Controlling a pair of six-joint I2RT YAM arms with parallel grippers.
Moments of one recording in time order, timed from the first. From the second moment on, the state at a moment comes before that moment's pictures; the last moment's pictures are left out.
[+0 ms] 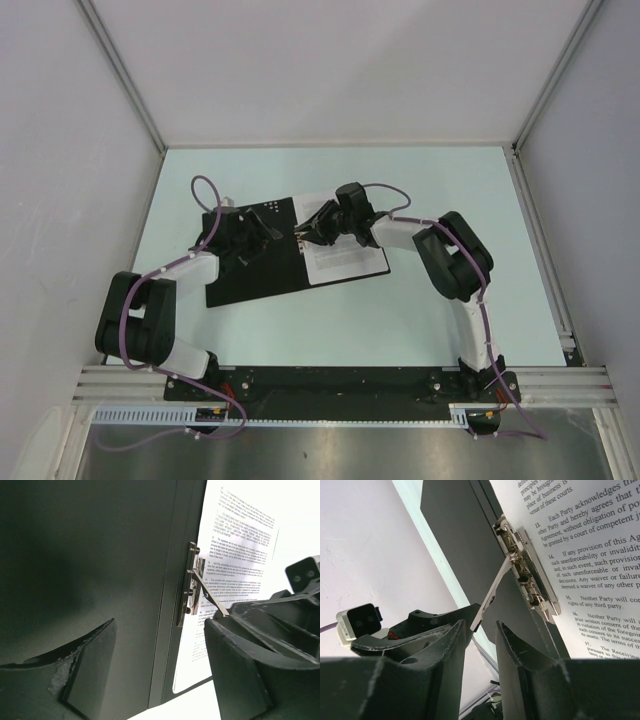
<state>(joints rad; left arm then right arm) -0.19 1.47 0.68 0.09 0.13 -0.86 0.63 2.13 1.37 0.16 -0.42 1.43</state>
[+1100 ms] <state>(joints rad) -0.18 1.71 0.88 0.00 0.16 -0.85 0.64 2.13 1.29 0.19 -0.41 1.27</state>
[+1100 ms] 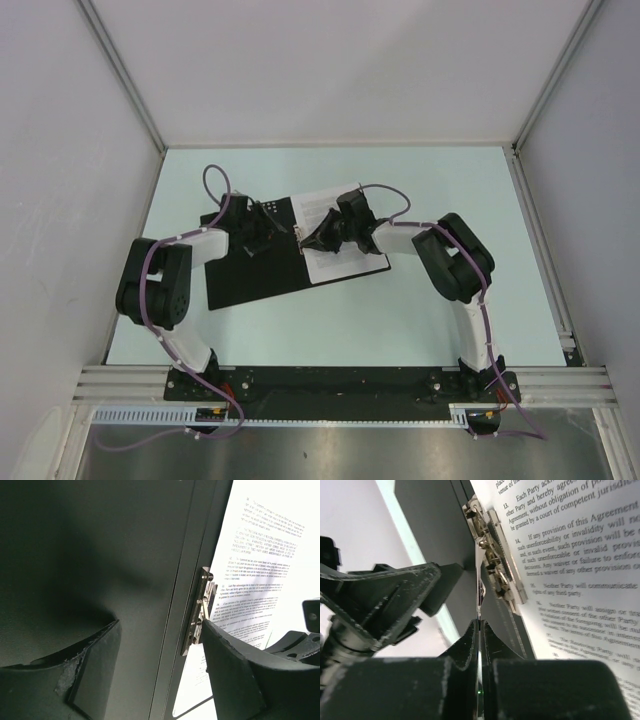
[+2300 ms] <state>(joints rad) -0.17 1.66 0.71 0.23 0.19 -0.87 0.72 2.14 1.22 0.28 -0.22 1.10</state>
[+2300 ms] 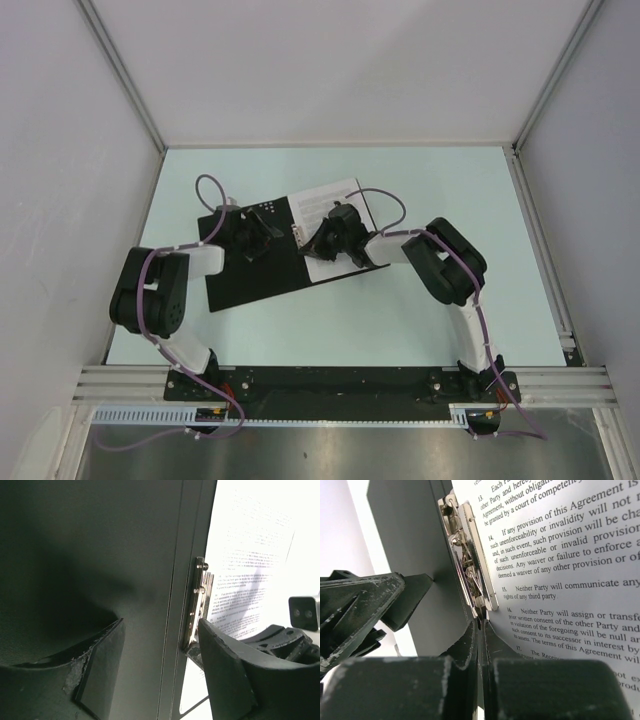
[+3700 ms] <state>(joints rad) 0.50 1.08 0.60 -0.51 0.25 -0.62 0.88 2.06 1.56 -0.28 0.04 0.30</state>
